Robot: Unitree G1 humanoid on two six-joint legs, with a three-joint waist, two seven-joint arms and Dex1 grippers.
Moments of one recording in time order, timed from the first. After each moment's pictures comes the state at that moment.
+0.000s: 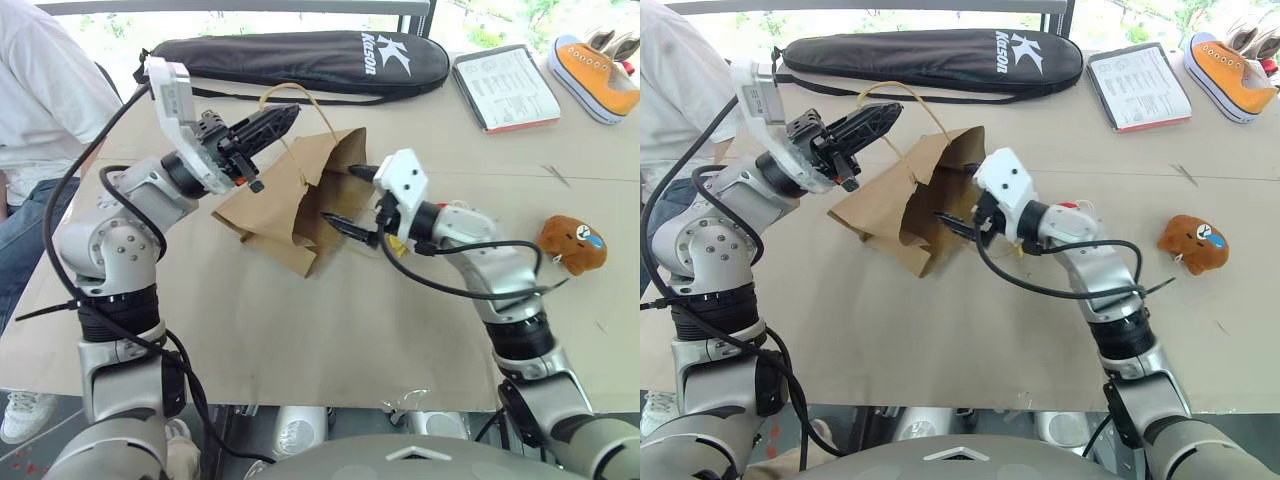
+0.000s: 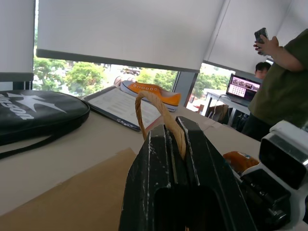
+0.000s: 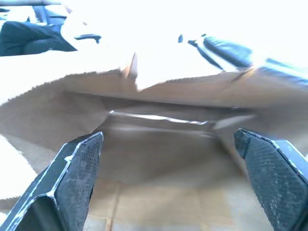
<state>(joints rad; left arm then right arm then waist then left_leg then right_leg) -0.59 0.58 0.24 -0.14 -0.87 0.68 -0.76 -0.49 -0.23 0.21 -0.36 0.18 0.59 0.68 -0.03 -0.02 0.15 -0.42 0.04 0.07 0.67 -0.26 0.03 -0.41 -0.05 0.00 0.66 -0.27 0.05</state>
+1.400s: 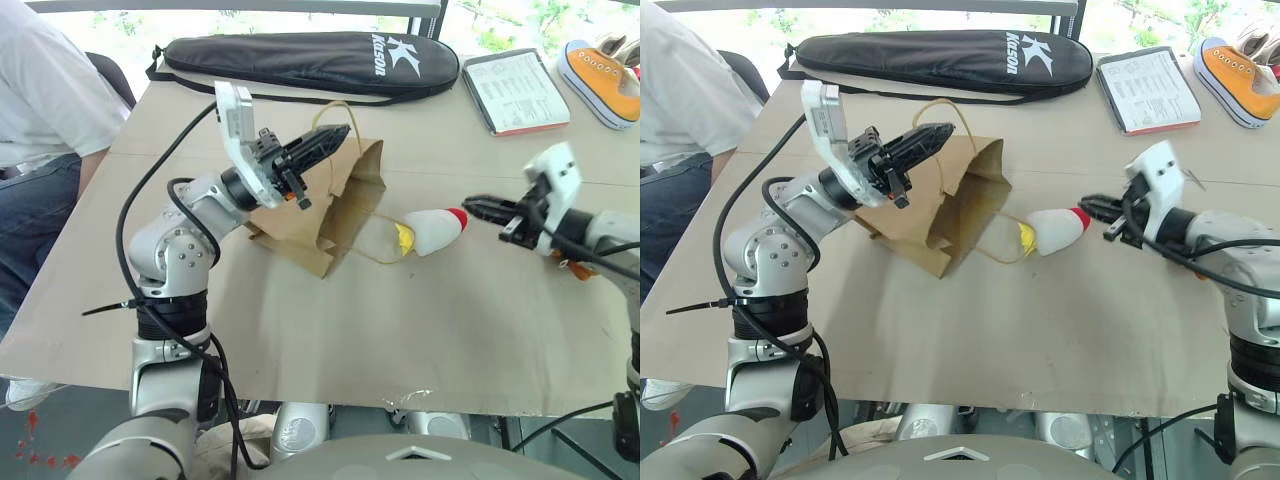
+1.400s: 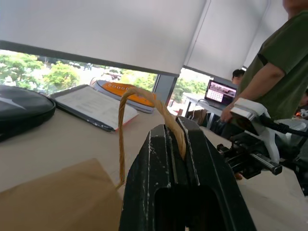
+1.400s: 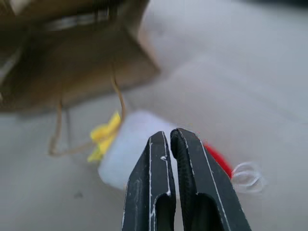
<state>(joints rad) -0.59 0.42 0.15 -0.14 -0.84 0.66 -0.79 -0.37 -0.64 -0.27 -0.46 0.59 1.05 0.71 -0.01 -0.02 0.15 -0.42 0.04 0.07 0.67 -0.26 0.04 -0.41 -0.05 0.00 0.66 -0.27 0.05</state>
